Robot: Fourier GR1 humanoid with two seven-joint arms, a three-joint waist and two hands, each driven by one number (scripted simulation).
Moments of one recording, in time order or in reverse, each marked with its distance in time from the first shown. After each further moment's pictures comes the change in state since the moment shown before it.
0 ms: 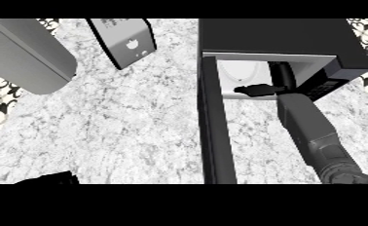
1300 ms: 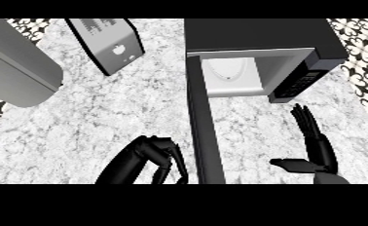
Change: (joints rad) left arm -0.383 -0.011 -0.479 0.320 -0.317 0.307 0.061; right arm 0.679 -0.007 0.111 -0.501 -0.086 0.218 -0.051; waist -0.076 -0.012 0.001
